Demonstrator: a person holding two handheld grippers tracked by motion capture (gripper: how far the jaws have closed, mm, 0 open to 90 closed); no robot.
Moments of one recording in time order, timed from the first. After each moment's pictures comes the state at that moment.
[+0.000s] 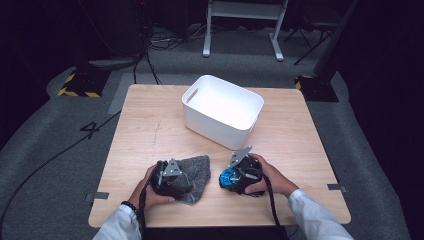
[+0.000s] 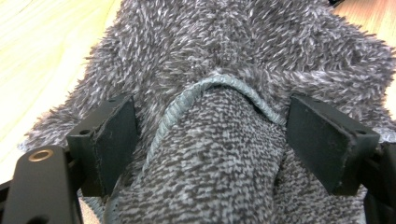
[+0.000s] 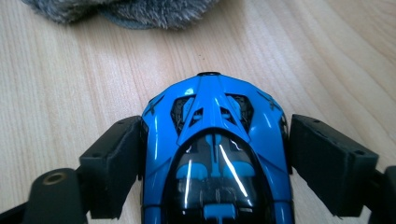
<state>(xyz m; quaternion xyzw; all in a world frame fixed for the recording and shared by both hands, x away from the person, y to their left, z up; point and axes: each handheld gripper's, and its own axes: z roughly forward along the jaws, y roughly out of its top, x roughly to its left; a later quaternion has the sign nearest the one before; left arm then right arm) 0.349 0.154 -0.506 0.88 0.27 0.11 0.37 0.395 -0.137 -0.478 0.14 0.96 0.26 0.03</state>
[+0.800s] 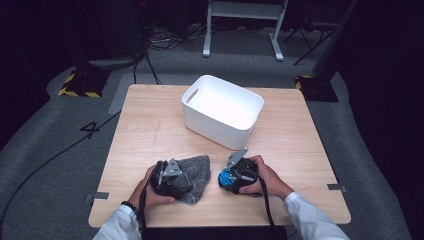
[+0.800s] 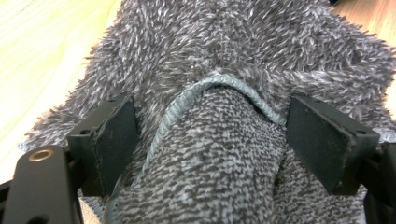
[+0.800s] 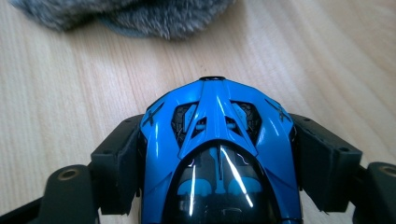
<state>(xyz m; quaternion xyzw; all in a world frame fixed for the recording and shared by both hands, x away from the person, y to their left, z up) 0.349 0.153 -0.506 0.88 0.27 0.11 0.36 0.390 -0.132 -0.476 0.14 0.95 0.27 0.06</state>
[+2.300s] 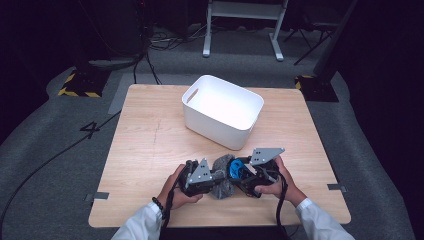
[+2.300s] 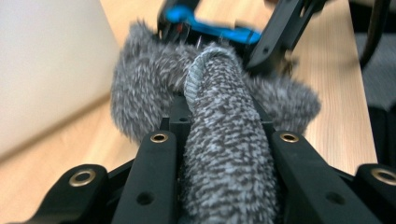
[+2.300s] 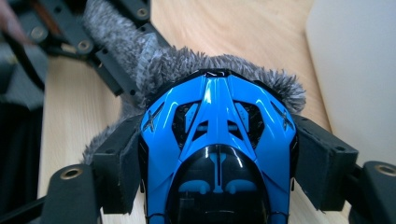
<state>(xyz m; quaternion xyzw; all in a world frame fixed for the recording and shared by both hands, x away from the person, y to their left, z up) 0.329 0.074 -0.448 0.85 0.15 0.15 0.49 0.372 -0.181 -0.436 0.15 0.87 0.46 0.07</state>
